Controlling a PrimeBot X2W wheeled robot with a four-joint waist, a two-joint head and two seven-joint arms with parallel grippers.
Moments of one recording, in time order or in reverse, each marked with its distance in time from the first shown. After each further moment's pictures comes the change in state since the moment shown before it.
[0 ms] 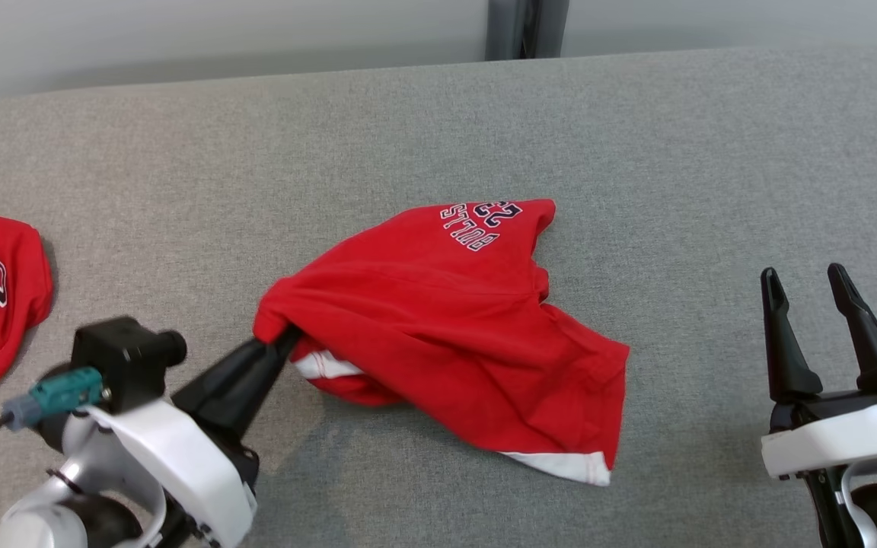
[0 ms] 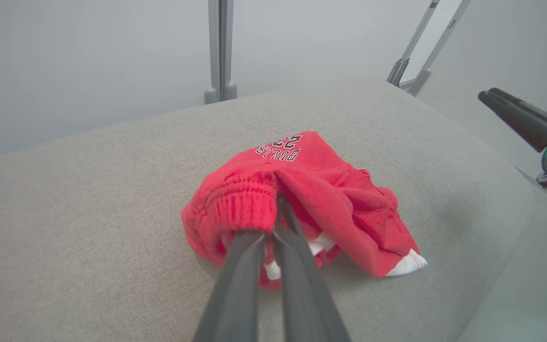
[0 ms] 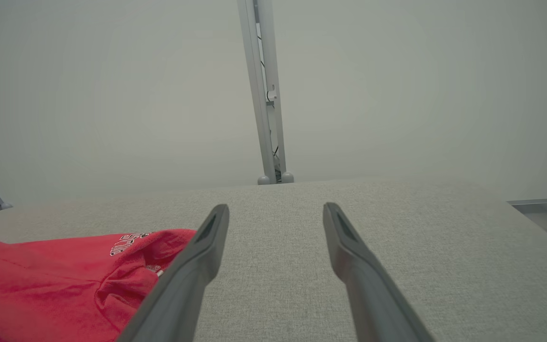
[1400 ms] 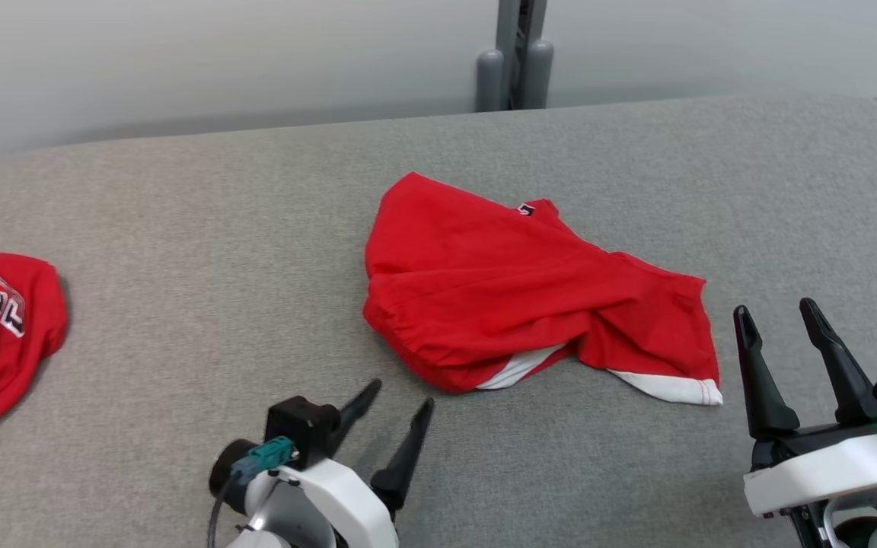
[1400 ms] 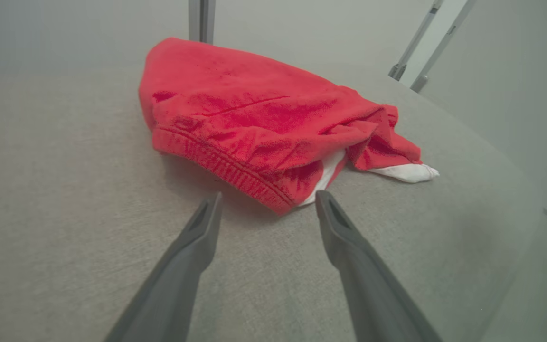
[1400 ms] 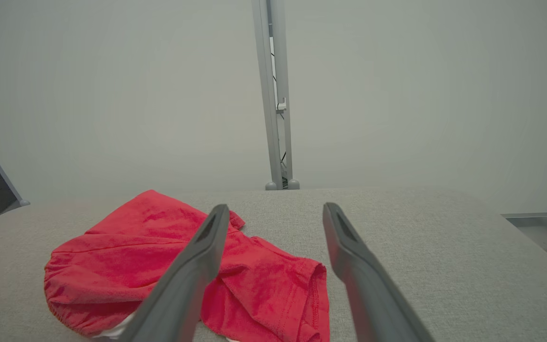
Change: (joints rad) left arm -0.015 -0.389 -0.112 0.607 0.283 -0.100 -0.382; right arm 0.078 -0.001 0.040 -0.044 -0.021 0.000 0.024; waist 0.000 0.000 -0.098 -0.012
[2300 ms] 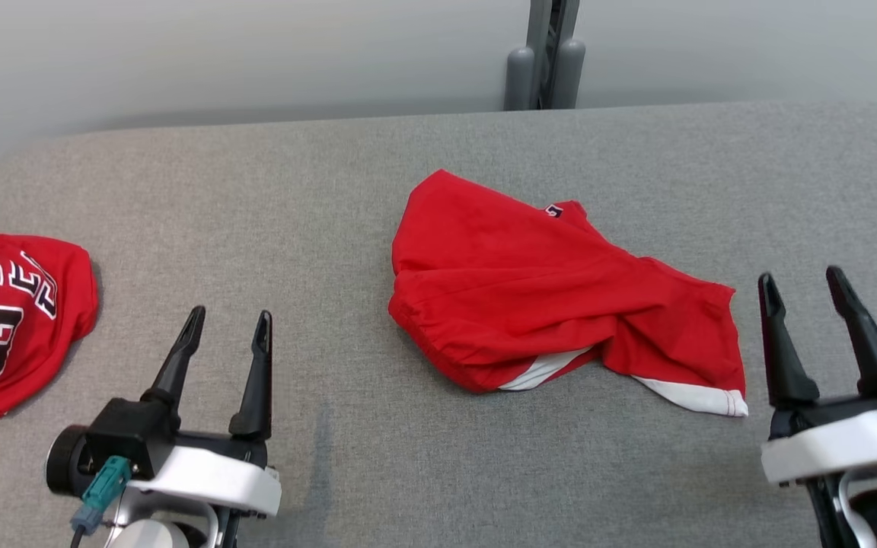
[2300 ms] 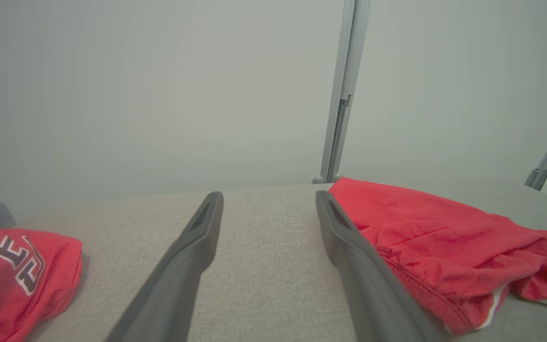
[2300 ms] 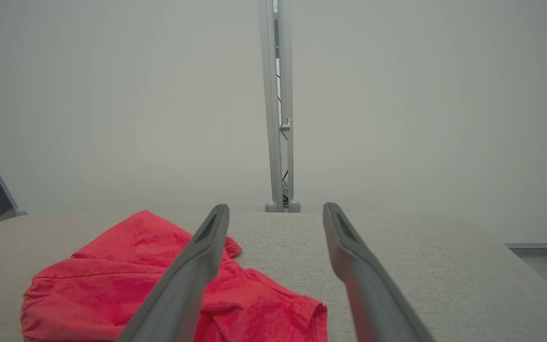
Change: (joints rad) left arm 0.029 0.070 0.222 -0.121 0.091 0.143 -0.241; right arm -0.113 -0.039 -0.019 0.107 0.003 0.000 -0.090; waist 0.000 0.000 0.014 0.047
